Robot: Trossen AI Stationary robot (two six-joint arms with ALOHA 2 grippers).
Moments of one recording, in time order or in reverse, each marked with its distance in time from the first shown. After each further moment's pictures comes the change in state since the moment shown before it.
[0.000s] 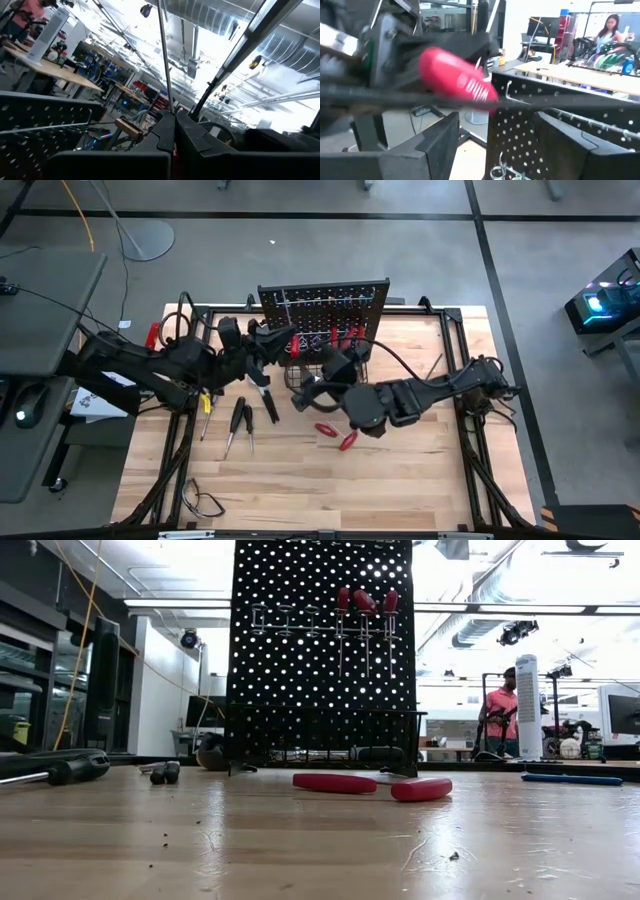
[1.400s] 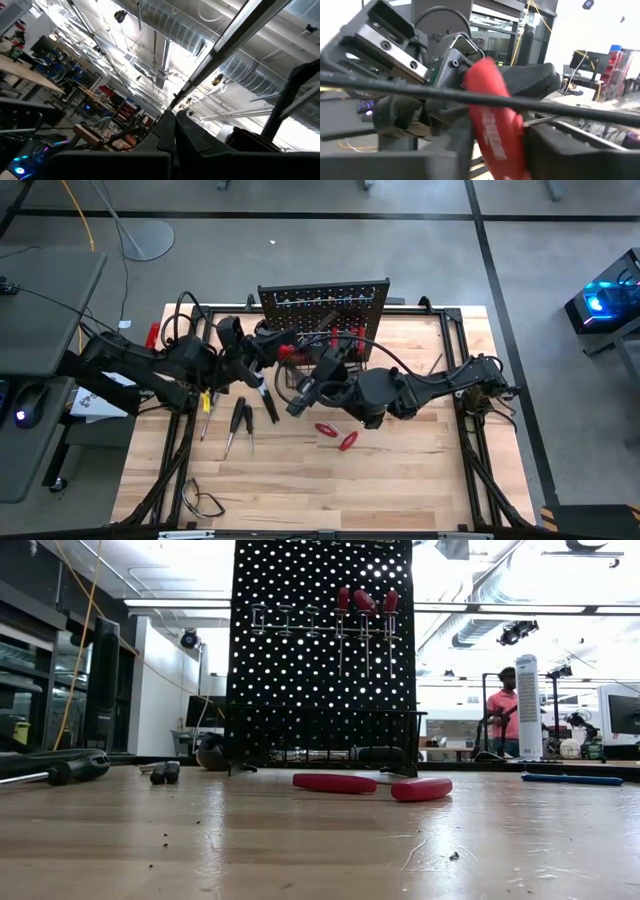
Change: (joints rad) left arm 0.010 0.038 0.001 0.146 0.135 -0.094; right arm -0.034 0.000 0.000 0.254 -0.281 -0.322
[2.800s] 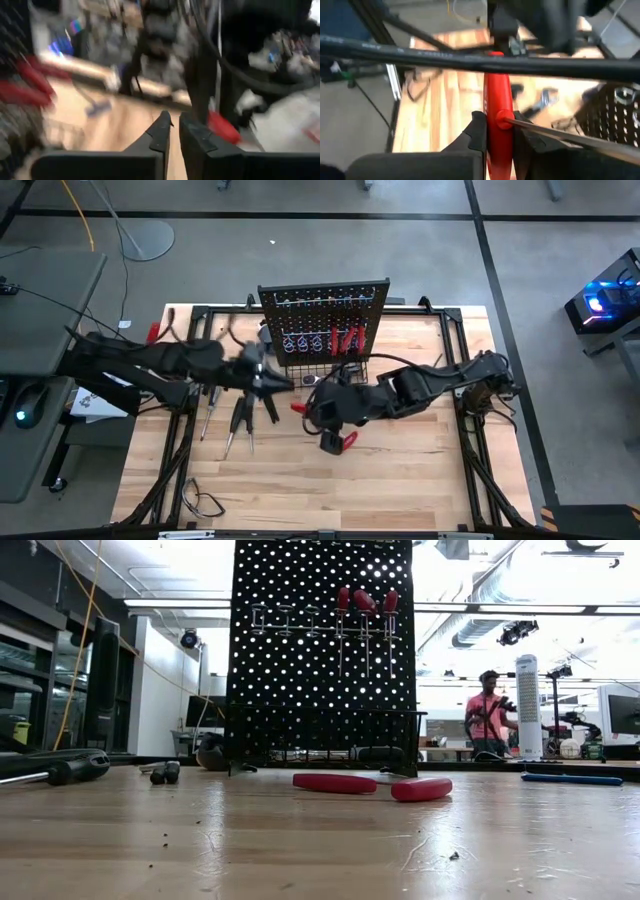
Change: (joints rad) left arm 0.050 -0.172 -0.001 -0.954 0.386 0.047; right arm -0.007 -0.059 0.000 -0.863 -0.612 0.565
